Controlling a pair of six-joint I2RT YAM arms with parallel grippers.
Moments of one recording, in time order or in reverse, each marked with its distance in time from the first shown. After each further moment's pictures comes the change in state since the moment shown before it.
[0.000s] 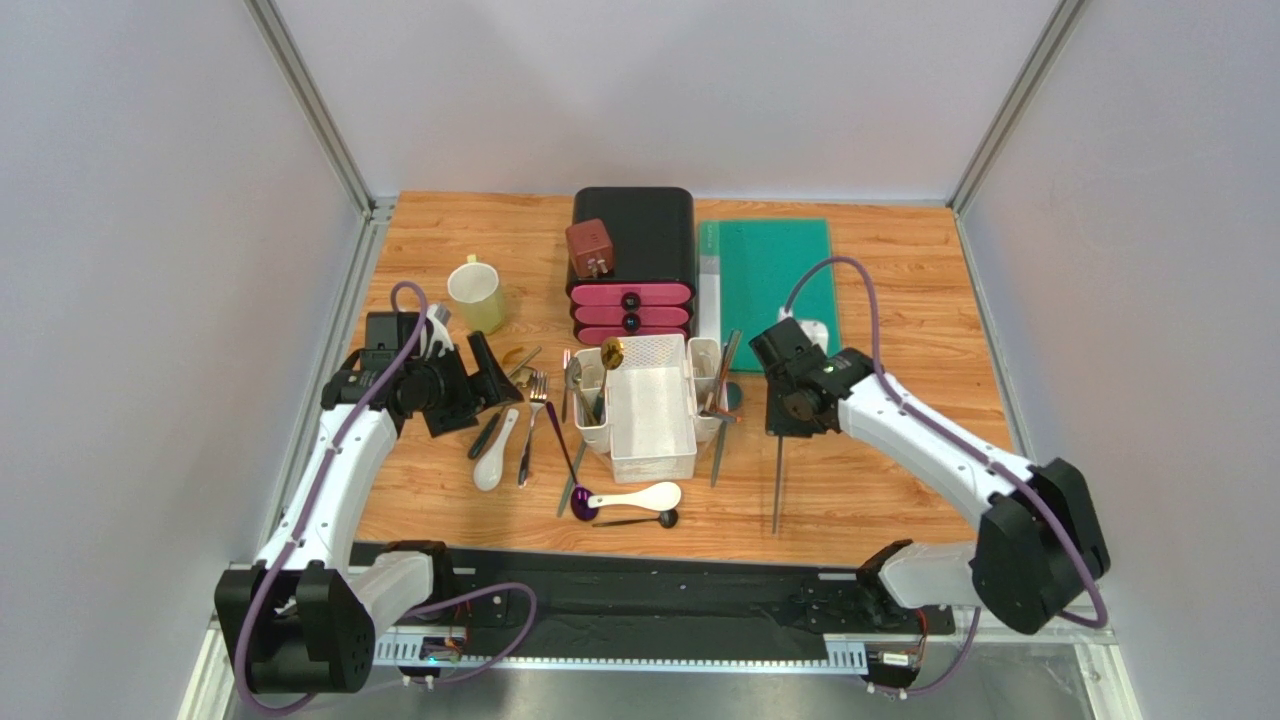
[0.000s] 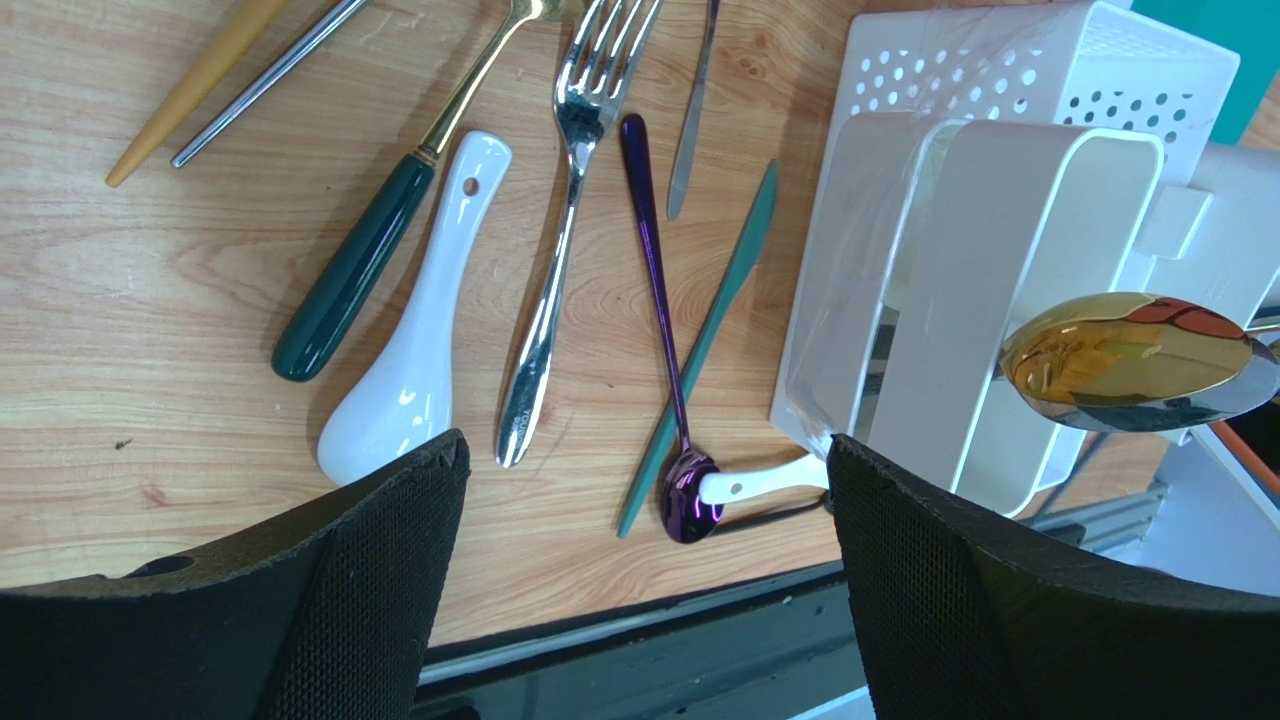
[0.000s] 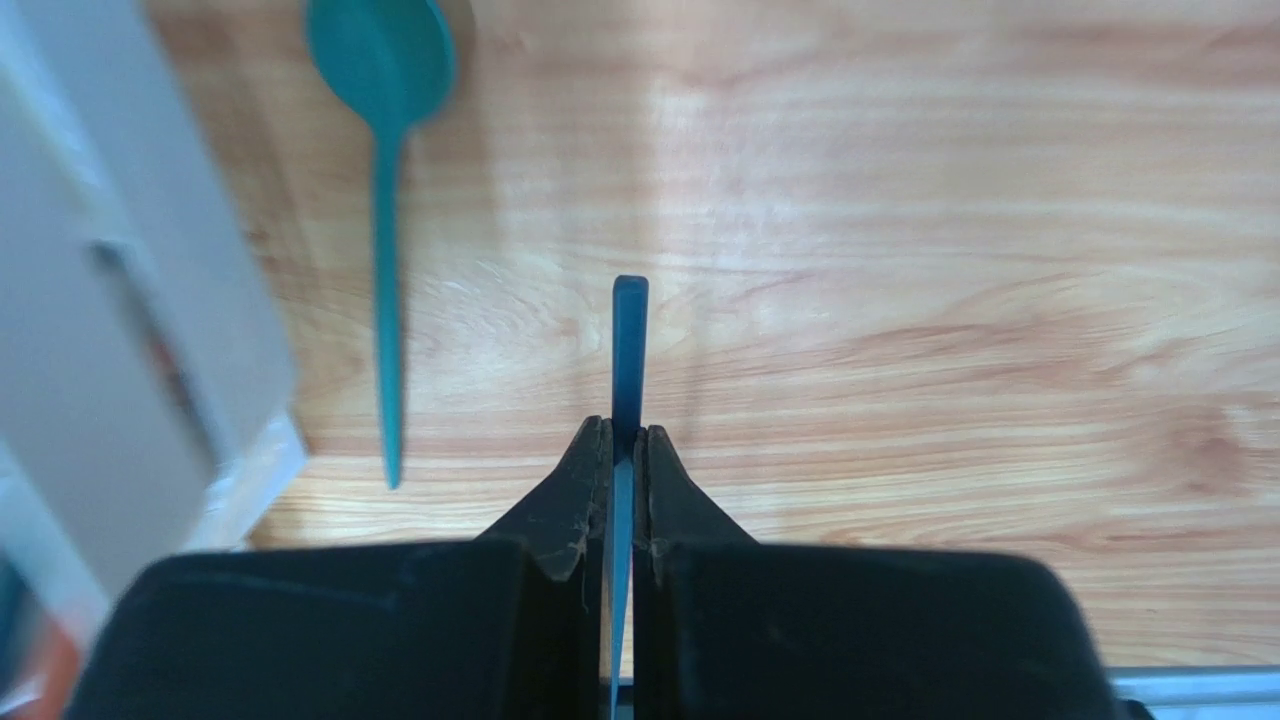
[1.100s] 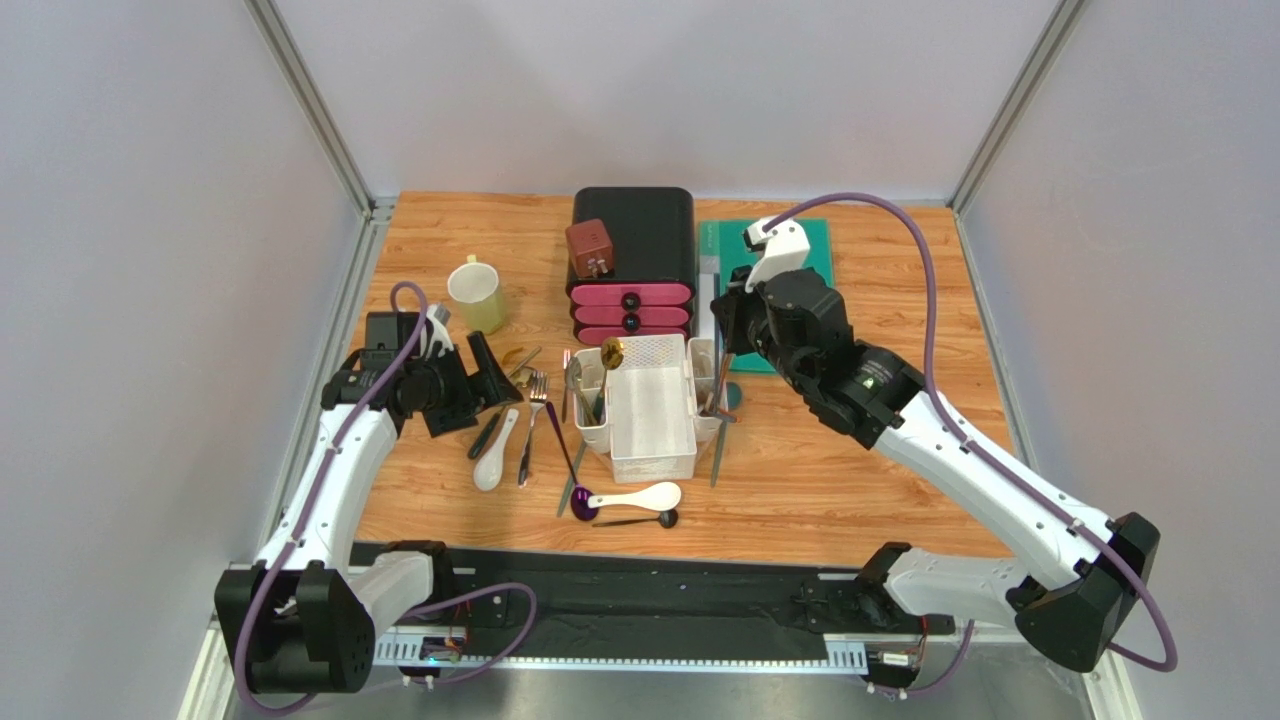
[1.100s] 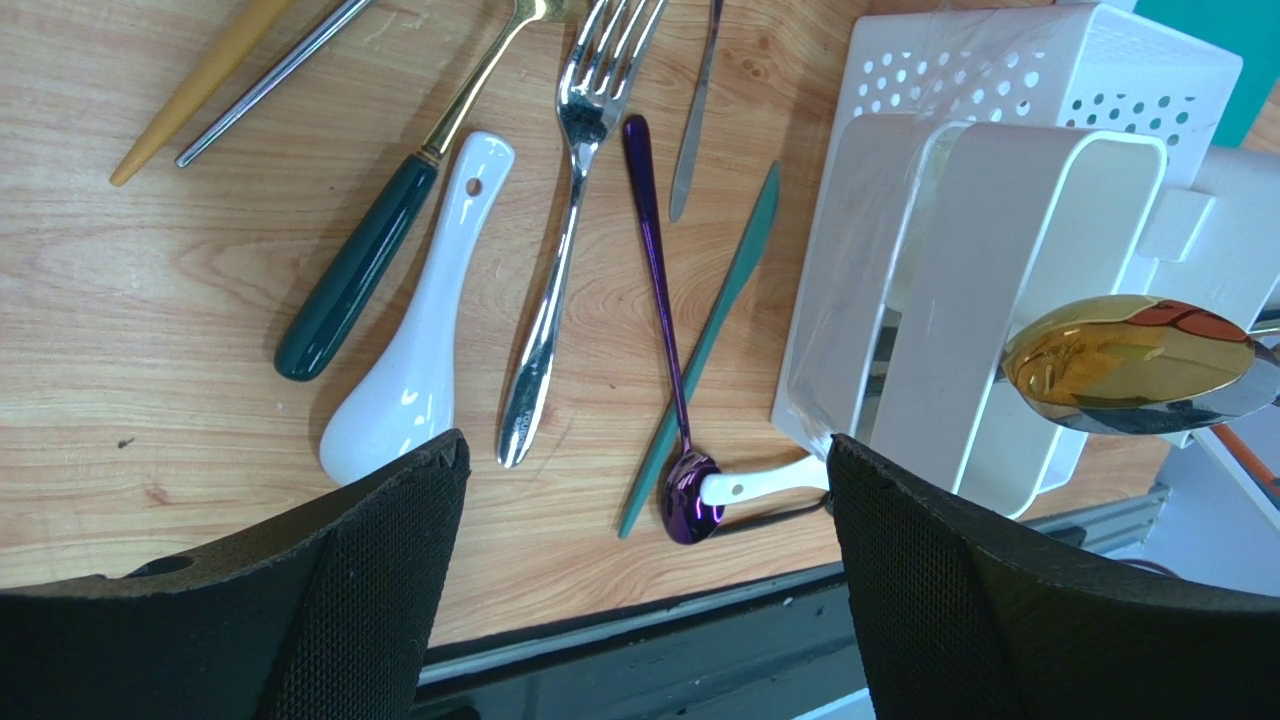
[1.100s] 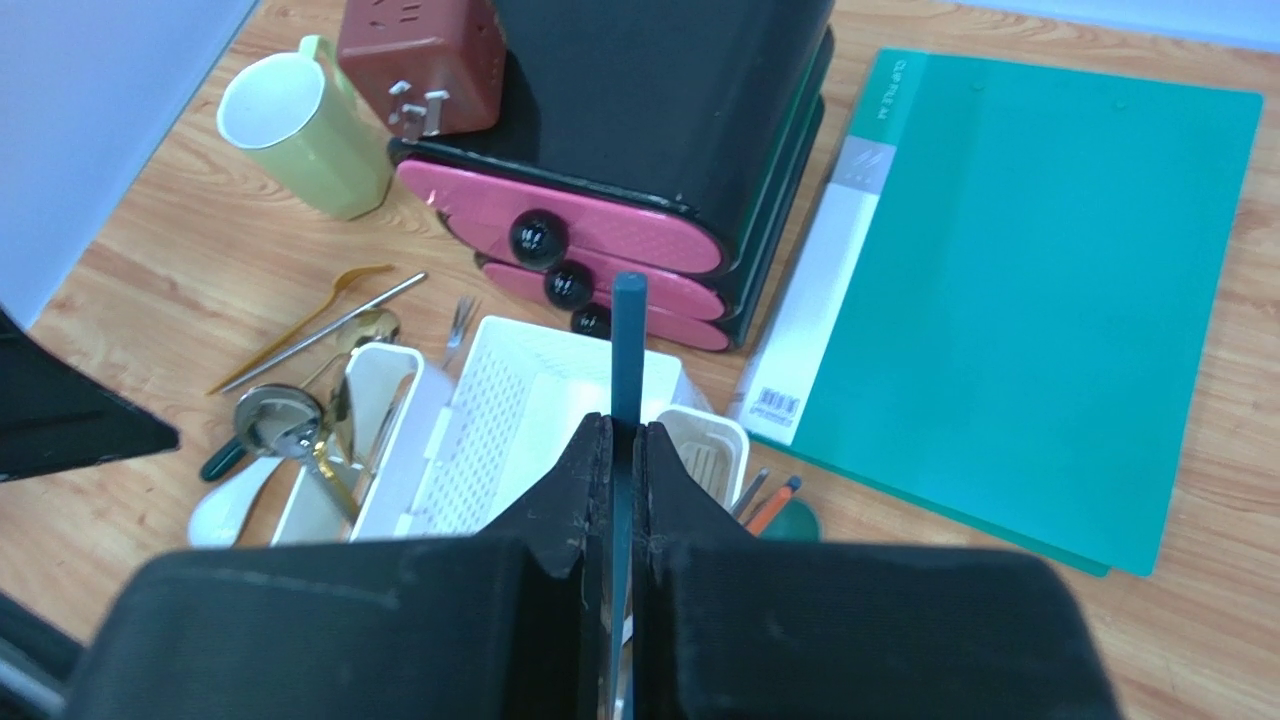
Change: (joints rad) left arm 0.000 0.000 0.000 0.000 -0.004 -0.002; right arm 0.180 -0.165 0.252 0.444 0.060 -0.307
